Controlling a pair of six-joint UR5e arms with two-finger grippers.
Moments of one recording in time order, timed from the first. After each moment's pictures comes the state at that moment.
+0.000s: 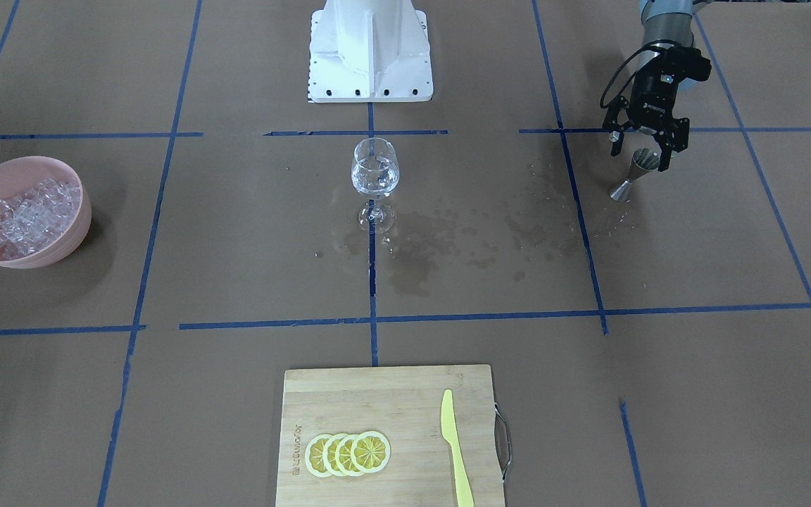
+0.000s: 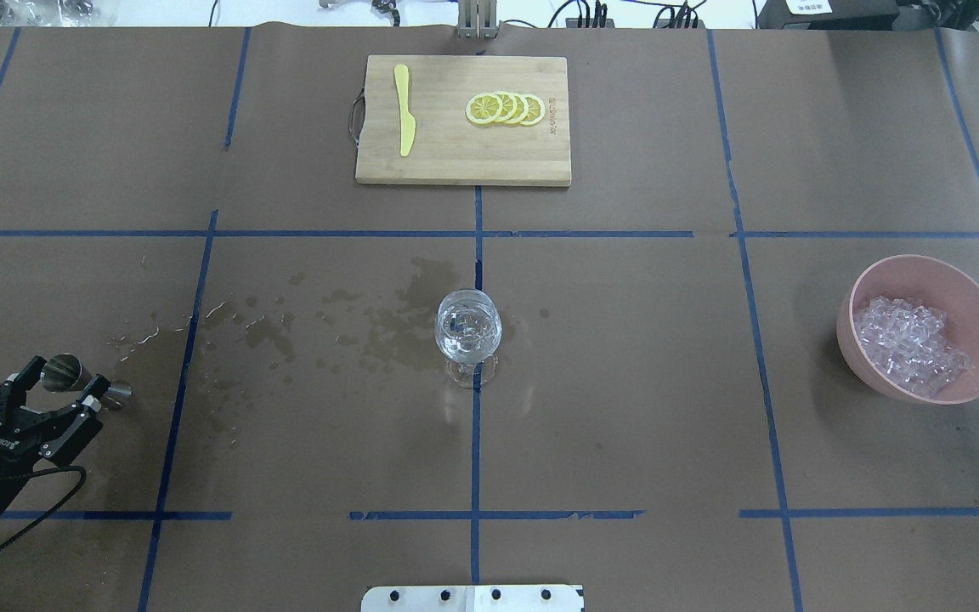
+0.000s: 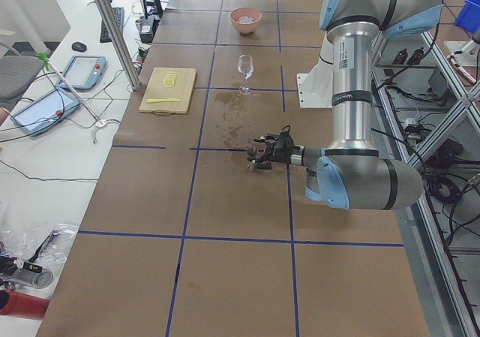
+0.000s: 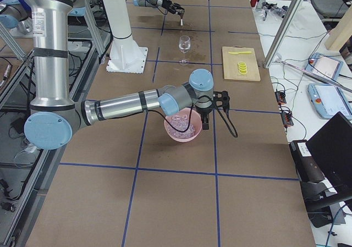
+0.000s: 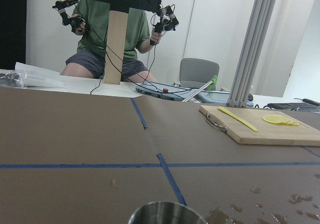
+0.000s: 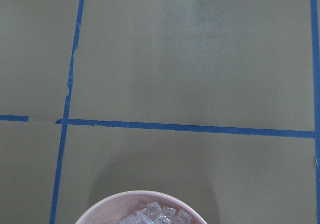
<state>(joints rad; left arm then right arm) 0.01 -1.34 -1.53 -3.52 -0.39 -0.76 1.35 -1.60 1.82 -1.28 2.38 0.49</state>
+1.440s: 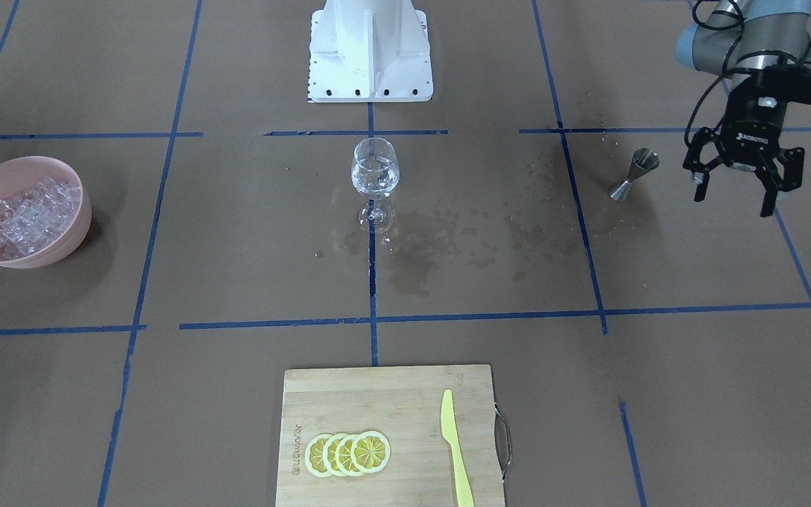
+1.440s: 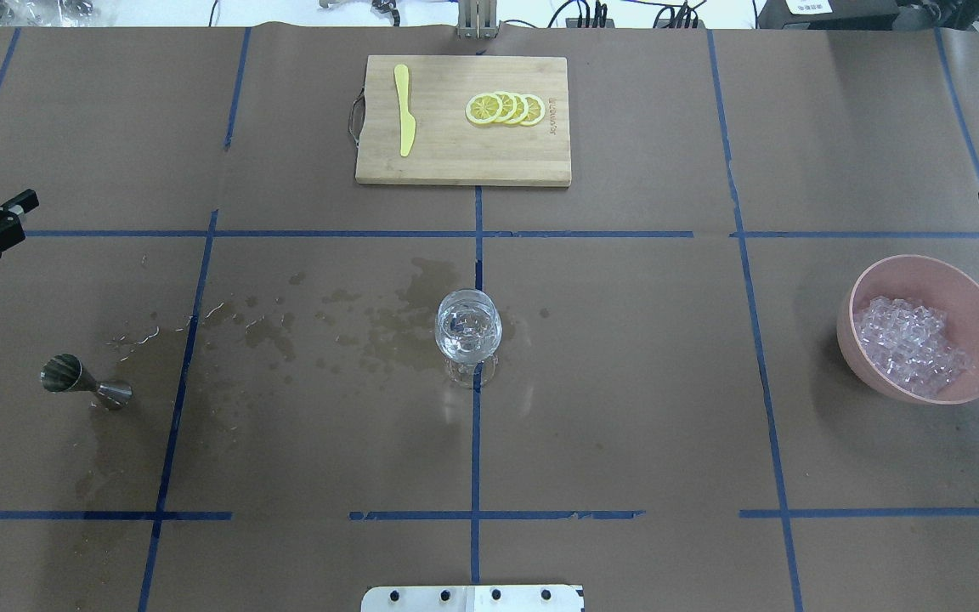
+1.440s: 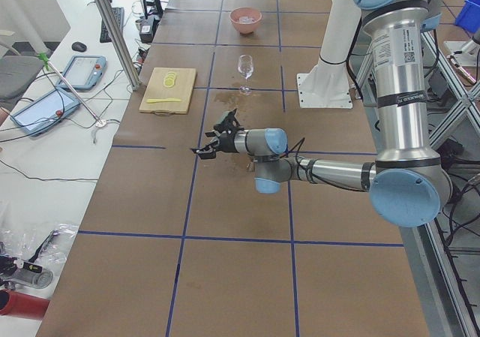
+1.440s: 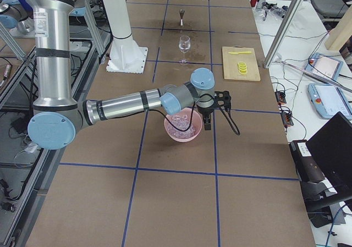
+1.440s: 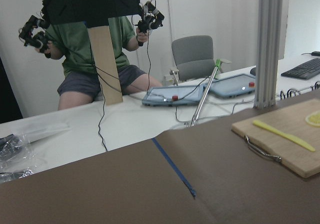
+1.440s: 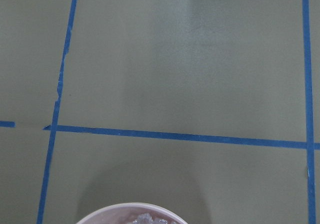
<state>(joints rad) -0.94 -1.45 -1.66 -3.00 -1.51 -0.57 1.32 -1.58 1.82 -1.27 2.32 0.49</state>
